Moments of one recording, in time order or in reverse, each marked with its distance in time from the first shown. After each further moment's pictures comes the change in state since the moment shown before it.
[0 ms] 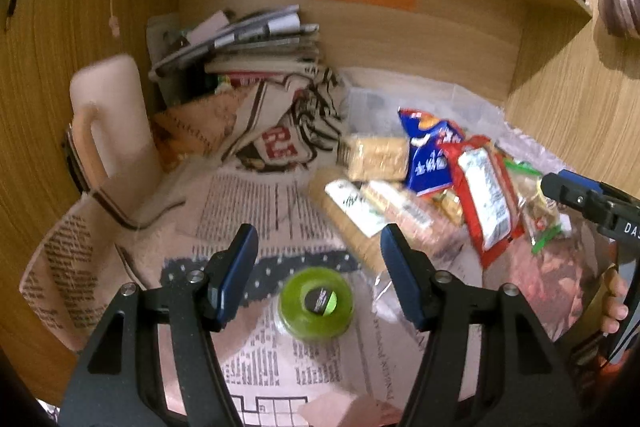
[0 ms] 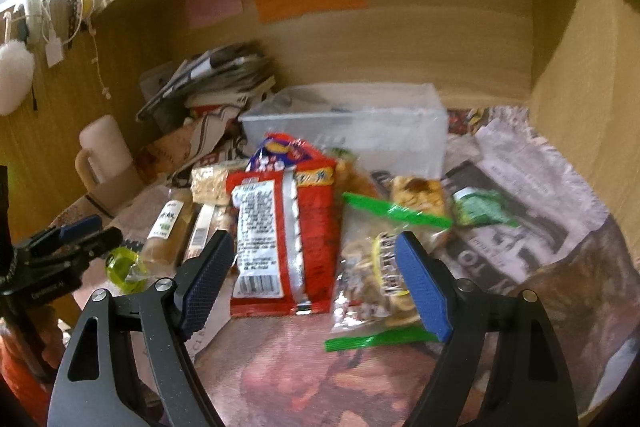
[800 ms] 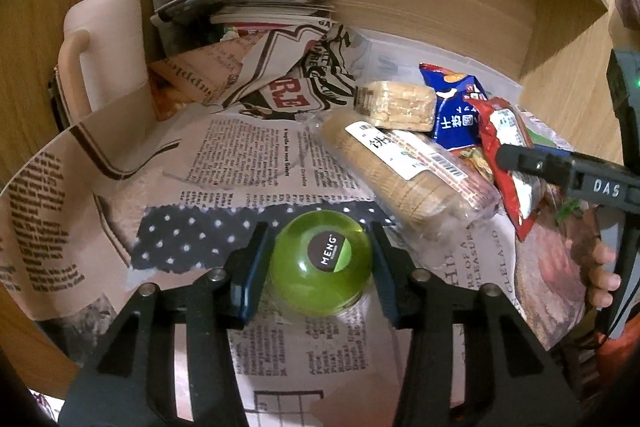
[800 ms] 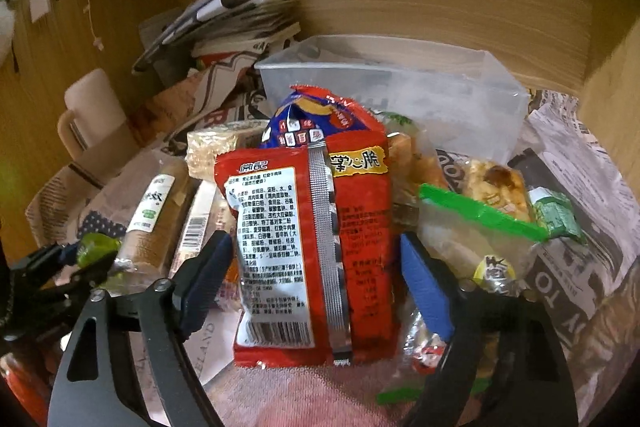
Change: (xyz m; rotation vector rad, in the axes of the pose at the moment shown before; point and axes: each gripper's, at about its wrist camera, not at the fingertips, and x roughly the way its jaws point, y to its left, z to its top) left arm 0.029 0.014 -0.028 -0.048 0.072 -0.009; right arm 0.066 0.023 0.007 -0.071 0.157 0.030
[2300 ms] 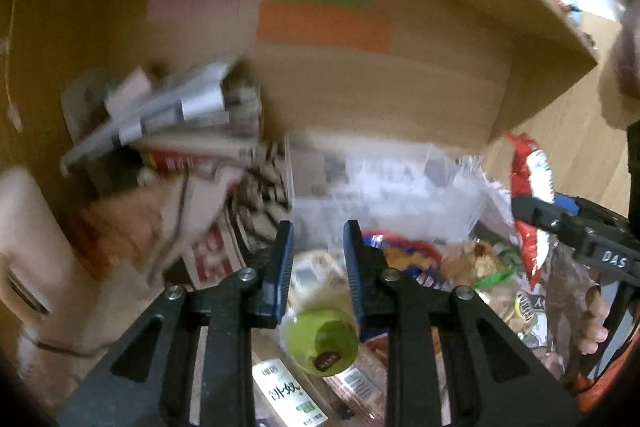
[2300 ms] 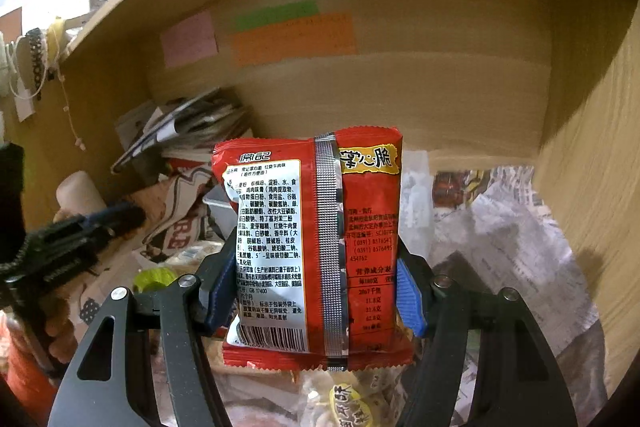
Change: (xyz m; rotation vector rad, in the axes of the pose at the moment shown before) left arm 0.033 -0.053 0.140 0.055 -0.107 -0.127; right arm -0.051 -0.057 0.063 0.056 -0.206 -0.050
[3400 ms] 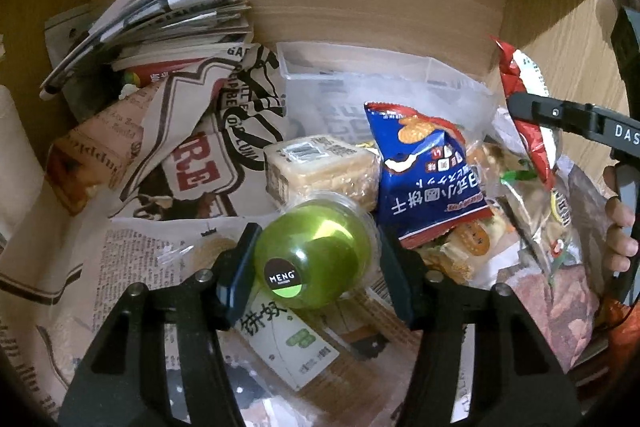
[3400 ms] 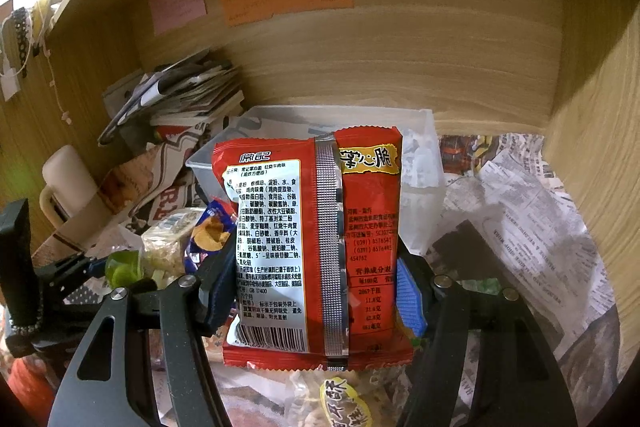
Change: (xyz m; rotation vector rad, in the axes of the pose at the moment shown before) left arm 0.020 0.004 -0.066 0.069 0.144 -0.004; right arm 0.024 -0.004 -0.011 0.007 0.094 -0.002
